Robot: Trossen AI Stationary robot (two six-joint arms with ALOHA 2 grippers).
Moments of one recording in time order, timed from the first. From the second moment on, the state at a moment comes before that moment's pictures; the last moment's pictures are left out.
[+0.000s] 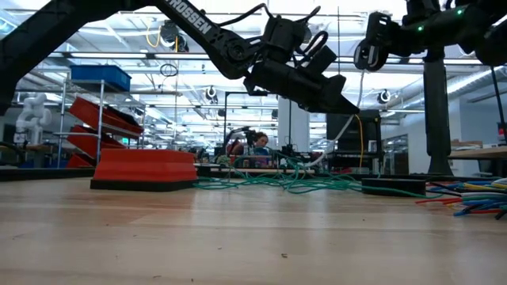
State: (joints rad) left arm 0.22 2.21 1.60 0.35 0.08 0.27; right arm -0.16 0.90 0.26 1.17 0.97 -0.39
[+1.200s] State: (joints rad) left arm 0.16 2.23 1.70 0.19 0.02 0.45; right arm -0.23 1.12 0.26 0.92 0.89 0.11
